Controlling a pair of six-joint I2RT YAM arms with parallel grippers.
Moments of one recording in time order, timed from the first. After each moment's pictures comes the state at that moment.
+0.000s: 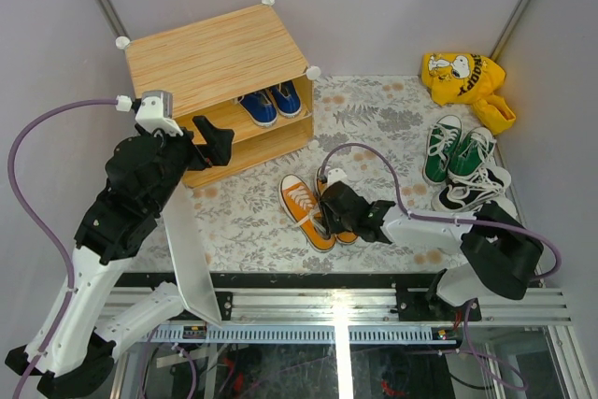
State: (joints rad) left arm -0.50 0.81 1.28 -0.61 -0.25 -0.36; right arm 0.93 1.46 0.71 -0.13 0.21 0.46
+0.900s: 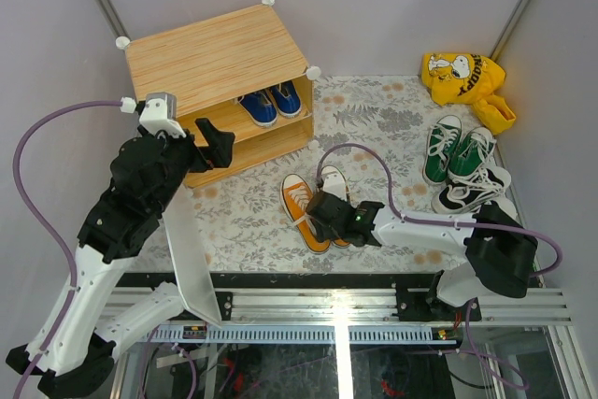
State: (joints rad) left arm -0.50 0.81 1.26 -0.63 -0.25 -0.36; right arm 1.08 1.48 0.87 -0.42 0.40 0.68
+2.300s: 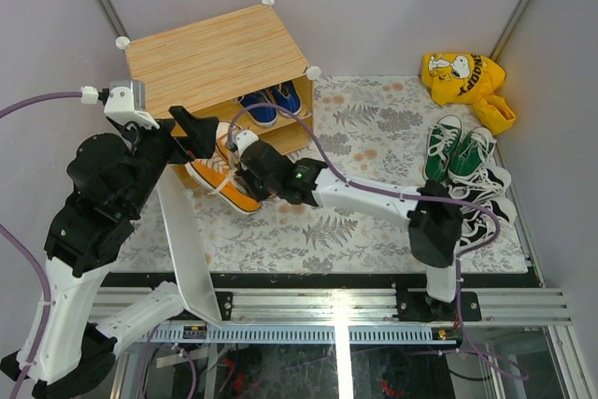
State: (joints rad) left arm -0.50 0.85 1.50 -0.72 -0.27 -0.33; right arm 1.11 1.85 1.58 -0.40 0.16 0.26
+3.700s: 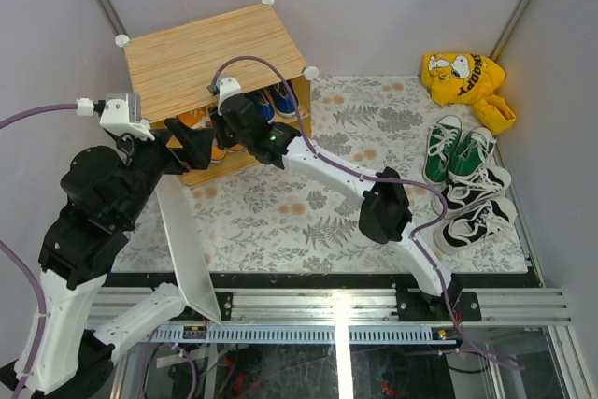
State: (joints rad) left arm -0.50 0.79 1.46 -0.74 -0.25 -0.33; right arm 0.99 2.34 2.31 -0.37 0.19 0.30
